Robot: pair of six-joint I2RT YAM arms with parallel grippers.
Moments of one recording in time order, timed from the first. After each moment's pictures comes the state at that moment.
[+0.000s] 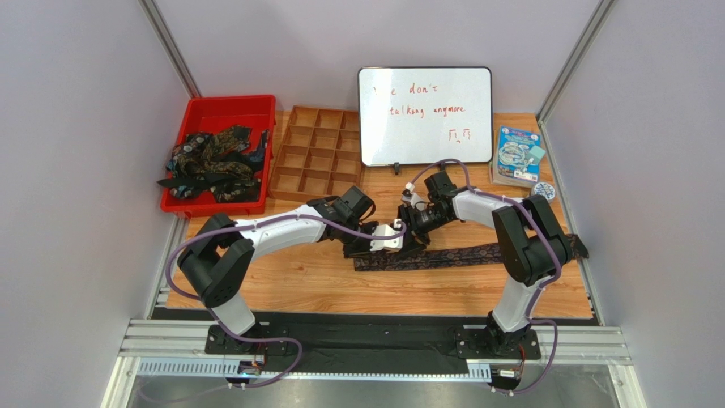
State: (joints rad) left arm -0.83 1.66 1.05 -0.49 0.42 0.78; right arm 0.38 1.80 0.98 -0.46 -0.97 0.46
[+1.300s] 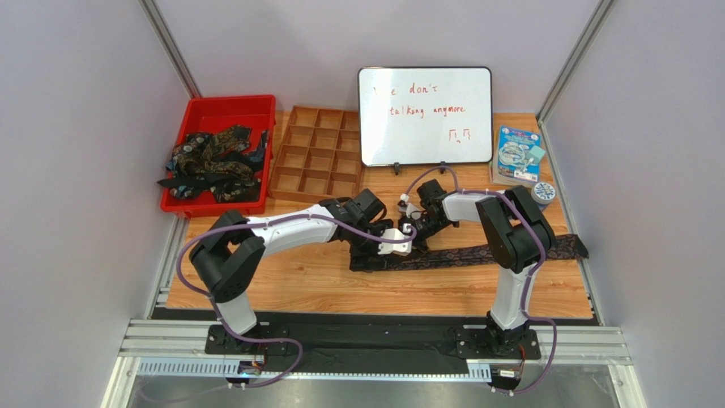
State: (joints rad) left arm -0.87 1.71 1.11 -0.54 0.39 0.76; right arm 0.41 1.92 0.99 -0.47 -0.89 0.39
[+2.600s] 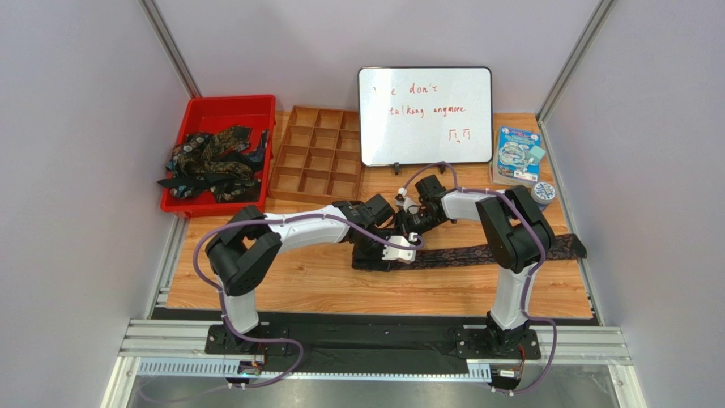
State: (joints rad) left arm -0.92 1.82 1.18 -0.59 0.29 0.82; right arm 0.41 1.92 1.01 -0.41 -0.94 0.46
